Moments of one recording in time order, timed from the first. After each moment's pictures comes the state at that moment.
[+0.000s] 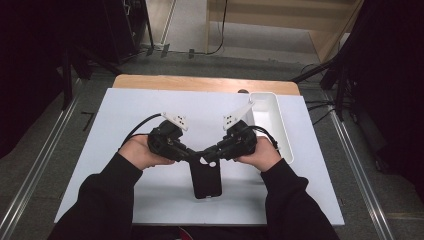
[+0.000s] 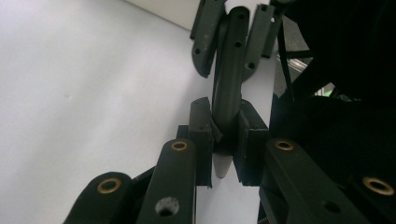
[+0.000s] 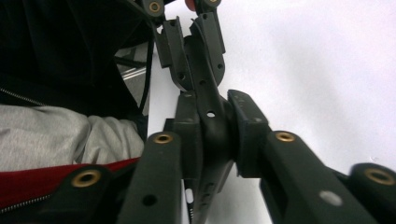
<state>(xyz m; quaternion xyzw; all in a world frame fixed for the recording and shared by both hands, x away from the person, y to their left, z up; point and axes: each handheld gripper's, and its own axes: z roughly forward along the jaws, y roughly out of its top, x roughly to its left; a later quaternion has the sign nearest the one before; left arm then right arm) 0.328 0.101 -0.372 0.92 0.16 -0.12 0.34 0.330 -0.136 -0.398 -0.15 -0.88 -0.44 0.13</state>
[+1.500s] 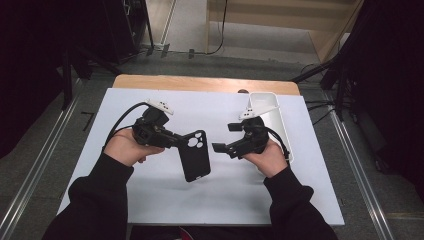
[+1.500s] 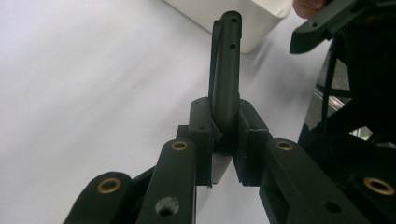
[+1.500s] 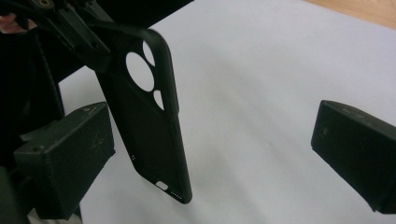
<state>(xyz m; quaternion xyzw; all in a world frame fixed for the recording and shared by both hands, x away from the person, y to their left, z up) 0.336 0.128 -0.346 0.89 0.27 -0.06 0.35 0.318 -0.161 -0.395 -0.34 -0.81 -0.48 -0.02</state>
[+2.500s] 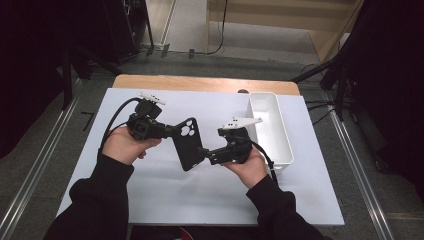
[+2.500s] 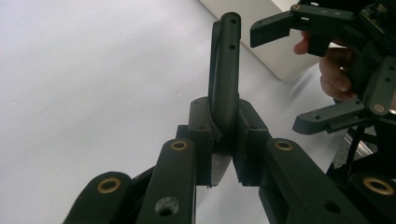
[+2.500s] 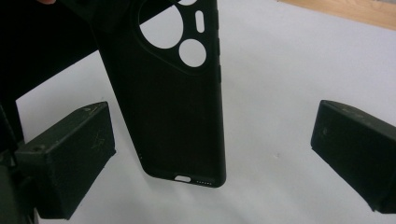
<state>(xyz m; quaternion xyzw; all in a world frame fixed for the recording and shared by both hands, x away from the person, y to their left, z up) 0.347 0.138 -0.347 0.86 0.37 -0.02 0.35 0.306 -0.121 -0.421 -0.38 -0.79 -0.48 -0.07</state>
